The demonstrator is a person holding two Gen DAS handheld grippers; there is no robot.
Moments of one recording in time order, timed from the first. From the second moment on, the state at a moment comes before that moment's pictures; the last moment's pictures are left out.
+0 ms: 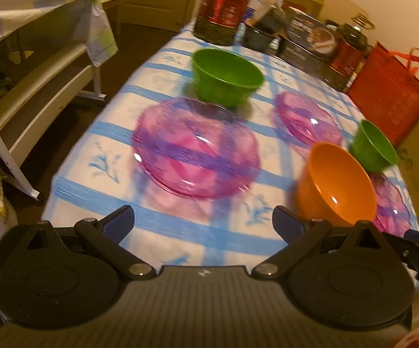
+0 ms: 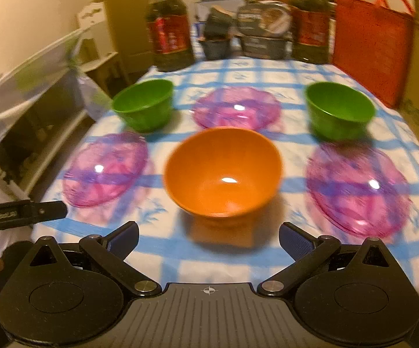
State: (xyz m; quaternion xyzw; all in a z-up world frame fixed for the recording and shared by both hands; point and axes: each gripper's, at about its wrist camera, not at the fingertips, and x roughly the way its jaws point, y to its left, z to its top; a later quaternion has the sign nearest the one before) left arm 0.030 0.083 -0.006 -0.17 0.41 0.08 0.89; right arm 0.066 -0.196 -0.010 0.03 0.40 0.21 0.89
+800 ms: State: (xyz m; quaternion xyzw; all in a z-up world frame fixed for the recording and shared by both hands) left arm 0.099 0.186 -0.041 -0.20 0.41 0.13 0.88; right arm 0.163 -0.043 -0.052 -0.08 0.40 0.27 0.87
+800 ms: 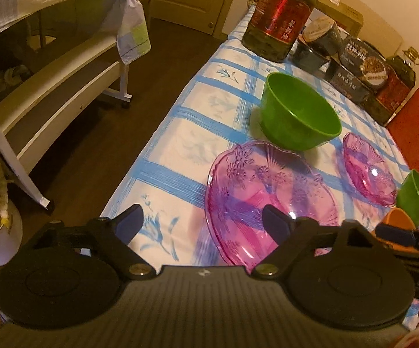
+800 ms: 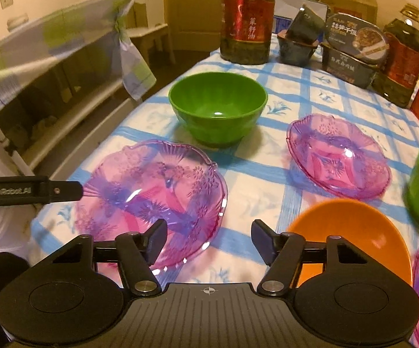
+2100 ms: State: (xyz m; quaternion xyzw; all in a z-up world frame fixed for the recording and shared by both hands) left arm 0.113 0.147 0.022 -0.12 0.38 0.07 0.91; right arm 0.186 -0.065 -0.012 -0.03 0.38 0.24 0.89
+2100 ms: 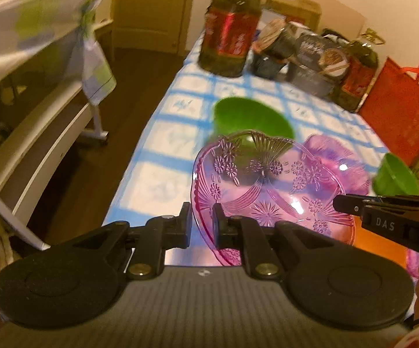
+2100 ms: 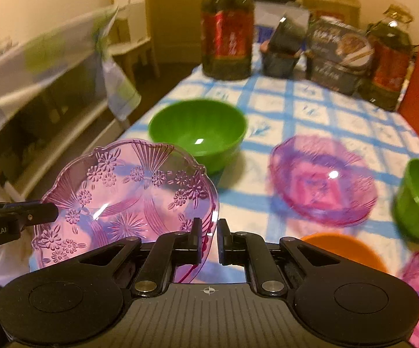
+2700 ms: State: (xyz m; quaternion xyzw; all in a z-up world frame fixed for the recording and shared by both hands) left arm 0.245 0.030 0.032 -0.08 0.37 -0.04 0.92; right arm 0.264 -0.193 0.003 0.01 0.37 0.13 0.92
